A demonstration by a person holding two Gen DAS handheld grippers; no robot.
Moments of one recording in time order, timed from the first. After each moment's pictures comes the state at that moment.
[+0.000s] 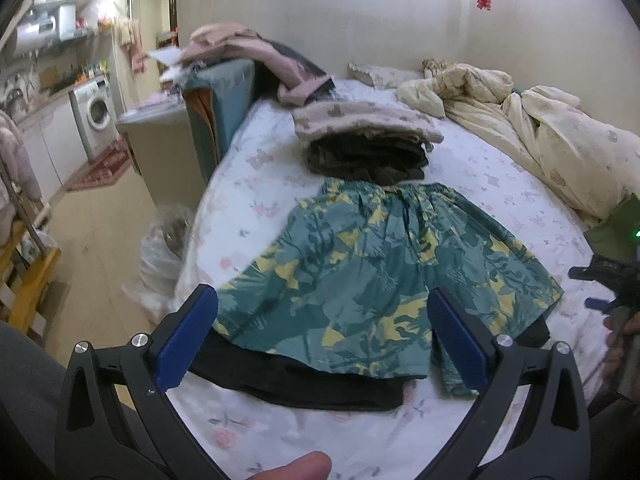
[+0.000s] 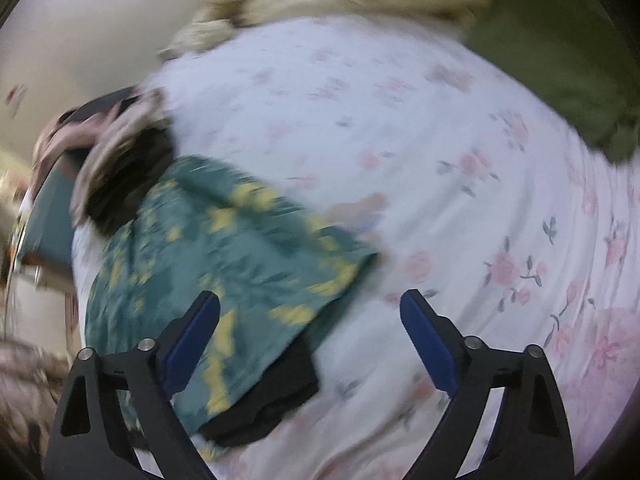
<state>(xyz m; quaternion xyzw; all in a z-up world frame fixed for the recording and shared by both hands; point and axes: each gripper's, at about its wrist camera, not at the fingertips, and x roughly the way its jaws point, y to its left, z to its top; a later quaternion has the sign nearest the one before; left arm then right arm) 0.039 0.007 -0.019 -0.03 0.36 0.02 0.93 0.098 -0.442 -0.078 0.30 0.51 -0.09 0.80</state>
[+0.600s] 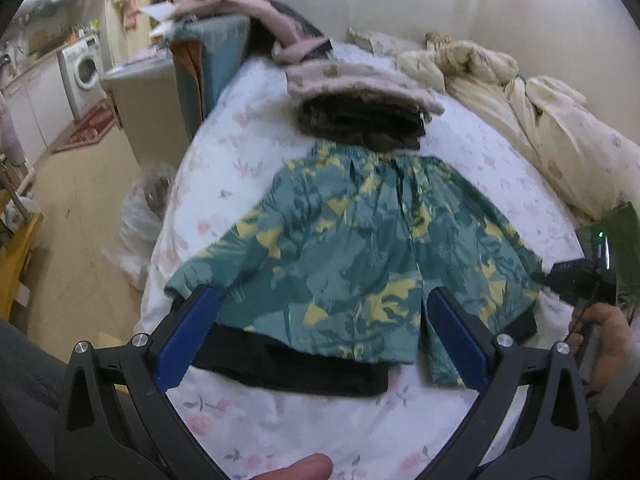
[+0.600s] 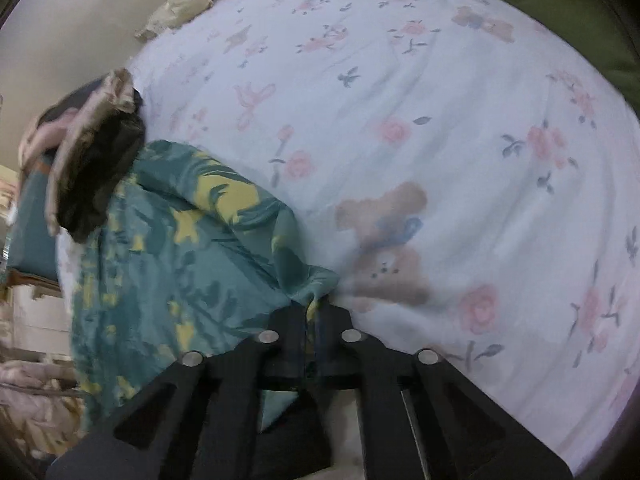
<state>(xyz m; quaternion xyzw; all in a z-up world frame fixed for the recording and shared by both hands) 0.059 0.012 -0.032 -0.06 0.44 0.00 0.90 0.147 -0.438 -0.128 0.32 0.54 -0.07 0.78</state>
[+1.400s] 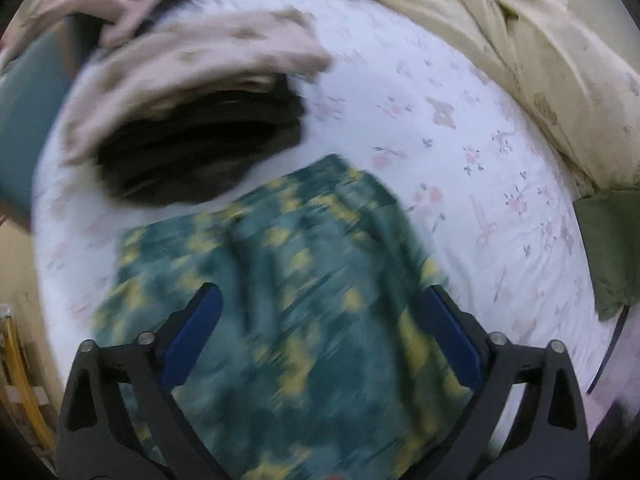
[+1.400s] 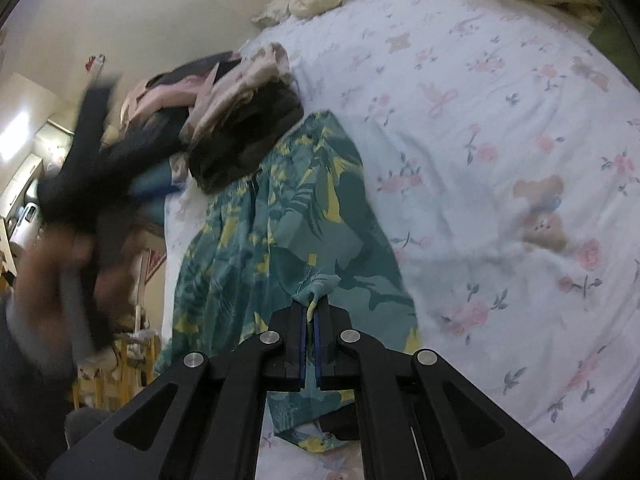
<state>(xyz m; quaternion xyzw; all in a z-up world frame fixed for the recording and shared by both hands) 0.355 -0.195 -0.075 0.04 0.59 -0.13 0.80 0.132 -0.353 -0.060 0.32 0.49 0.11 0.80</state>
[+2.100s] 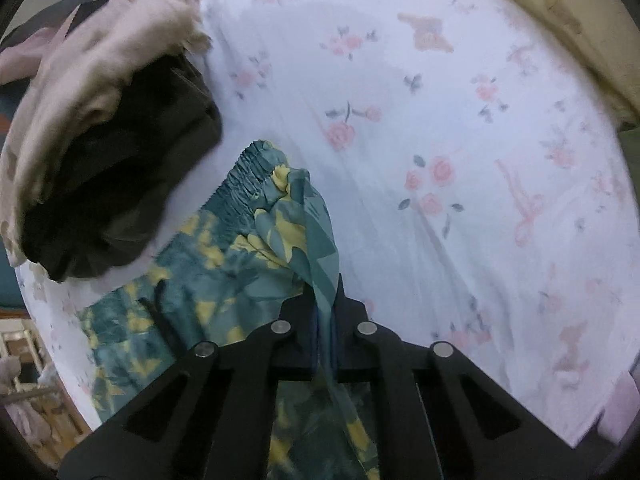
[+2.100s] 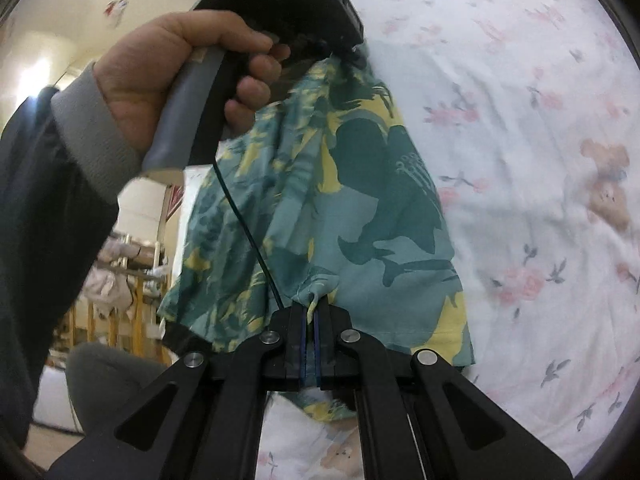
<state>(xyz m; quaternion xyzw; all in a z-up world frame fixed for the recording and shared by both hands) 0.376 -0.266 -0.130 0.17 0.63 -0.17 0.74 0.135 -0.315 -0.079 0.29 0.55 0.22 0.75</state>
